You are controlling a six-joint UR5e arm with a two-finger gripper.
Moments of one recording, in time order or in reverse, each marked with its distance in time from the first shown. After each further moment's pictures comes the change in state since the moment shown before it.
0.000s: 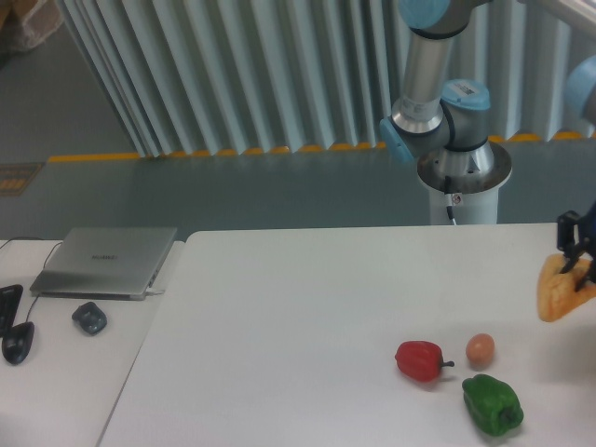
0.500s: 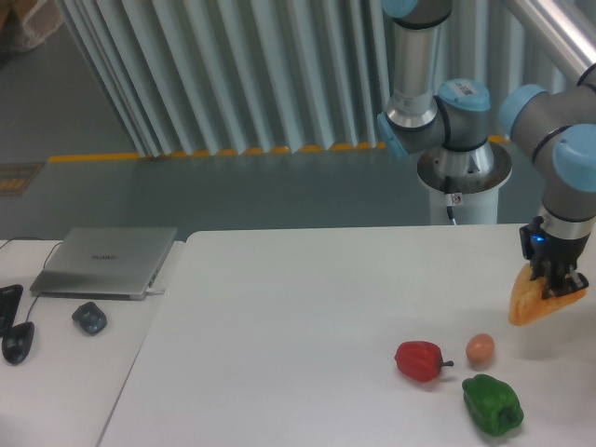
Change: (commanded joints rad) arm -0.043 0.065 -0.175 0.220 0.014 -0.001
